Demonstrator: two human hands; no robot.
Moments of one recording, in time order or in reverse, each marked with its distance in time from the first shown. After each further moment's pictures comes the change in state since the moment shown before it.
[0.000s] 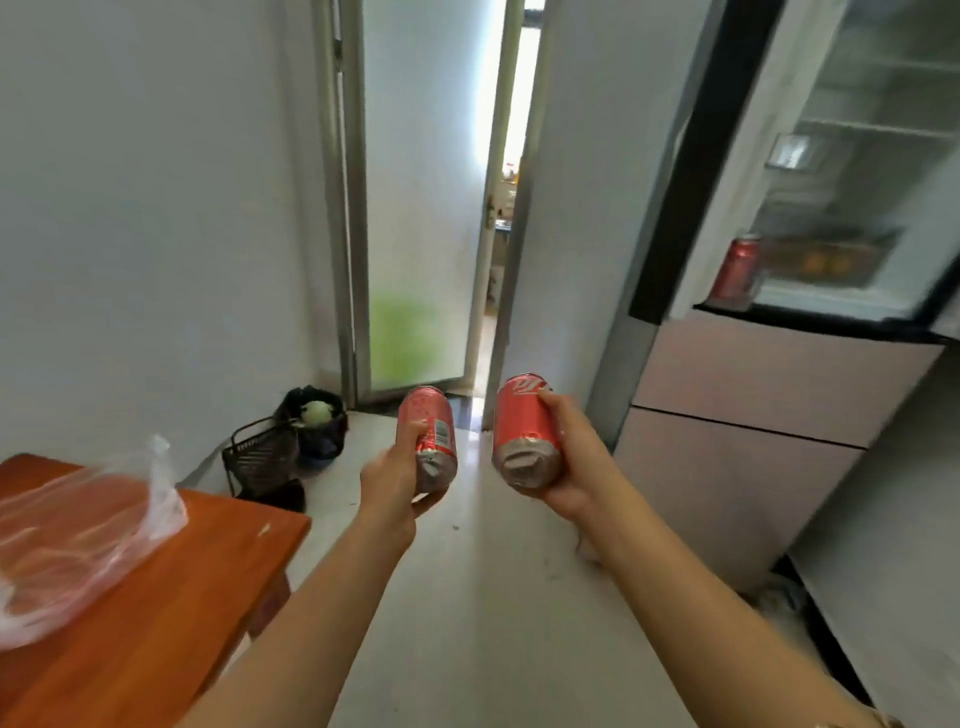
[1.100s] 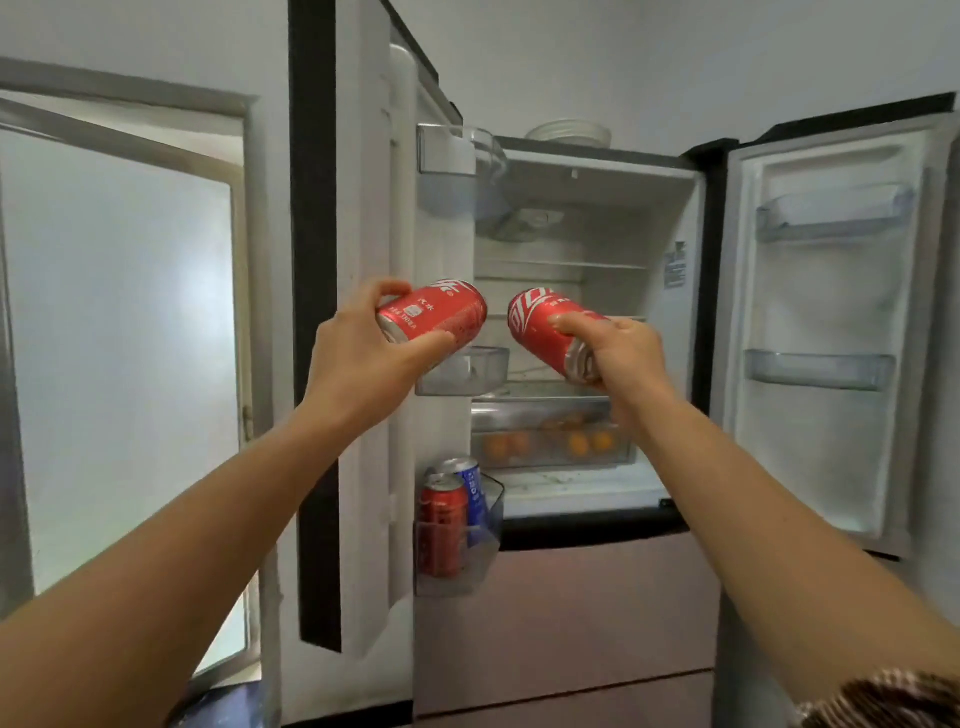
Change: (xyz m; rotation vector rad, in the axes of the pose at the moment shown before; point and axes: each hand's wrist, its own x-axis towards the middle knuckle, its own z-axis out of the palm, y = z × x) left_hand 0.052 0.121 0.595 0.597 -0.424 1.321; right_hand 0.116 -0.542 -0.254 -0.362 0.485 -1.094
